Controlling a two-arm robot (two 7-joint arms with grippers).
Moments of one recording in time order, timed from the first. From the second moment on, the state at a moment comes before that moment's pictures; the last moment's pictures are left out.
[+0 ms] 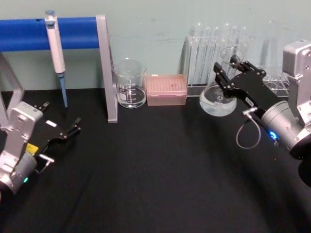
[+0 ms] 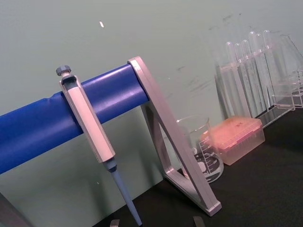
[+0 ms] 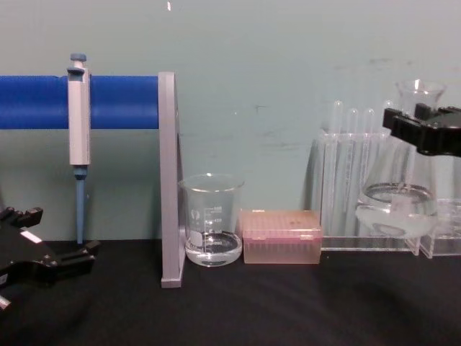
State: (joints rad) left arm -0.20 0.60 0.45 -1.41 -0.25 -0.12 0.03; right arm 0.21 0.32 -0.21 -1.60 0.28 0.04 0.22
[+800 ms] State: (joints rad) left arm -0.20 0.60 0.45 -1.41 -0.25 -0.12 0.03; right arm 0.31 0.31 -0.38 -1.54 0.34 0.03 0.46
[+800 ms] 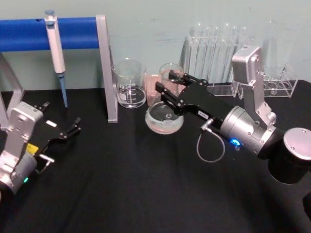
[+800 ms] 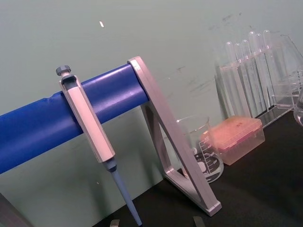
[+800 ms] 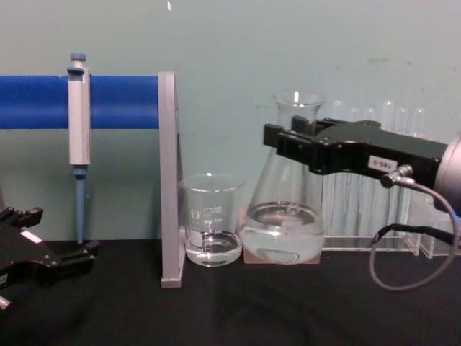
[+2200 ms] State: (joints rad) left arm -0.20 0.60 0.45 -1.41 -0.25 -0.12 0.03; right arm 0.35 0.38 -0.47 -1.54 0.41 0.00 0.51
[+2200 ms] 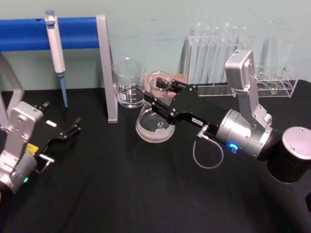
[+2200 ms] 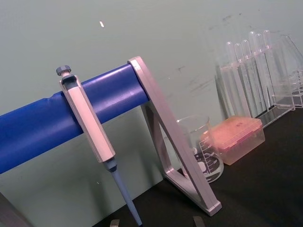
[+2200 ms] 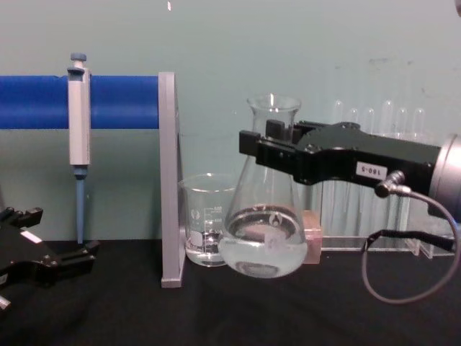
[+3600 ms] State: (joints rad) left arm -0.20 0.60 0.45 -1.41 -0.25 -0.12 0.03; right arm 0.41 0.42 -0.56 -1.35 0.47 -0.05 0.68
